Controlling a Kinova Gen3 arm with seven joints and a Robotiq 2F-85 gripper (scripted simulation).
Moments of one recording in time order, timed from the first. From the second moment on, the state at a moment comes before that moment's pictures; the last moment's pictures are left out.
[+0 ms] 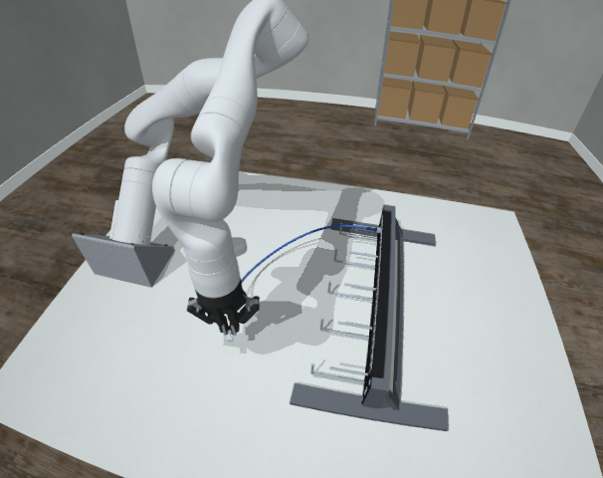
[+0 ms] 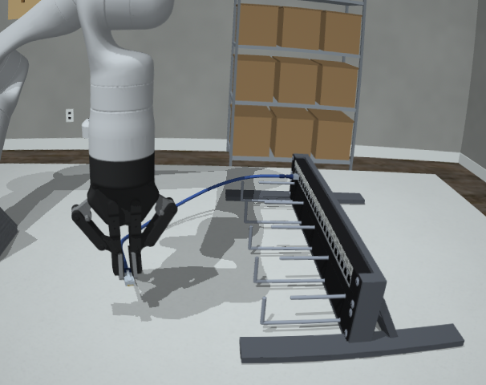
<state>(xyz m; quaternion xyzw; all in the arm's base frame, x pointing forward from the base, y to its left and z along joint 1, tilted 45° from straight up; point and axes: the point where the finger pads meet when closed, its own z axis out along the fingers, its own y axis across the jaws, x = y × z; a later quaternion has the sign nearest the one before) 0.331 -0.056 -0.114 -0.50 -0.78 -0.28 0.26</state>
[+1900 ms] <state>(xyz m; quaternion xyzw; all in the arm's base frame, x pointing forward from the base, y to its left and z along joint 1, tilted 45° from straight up) 0.391 -0.023 -0.071 -0.30 -0.87 -0.34 0.19</state>
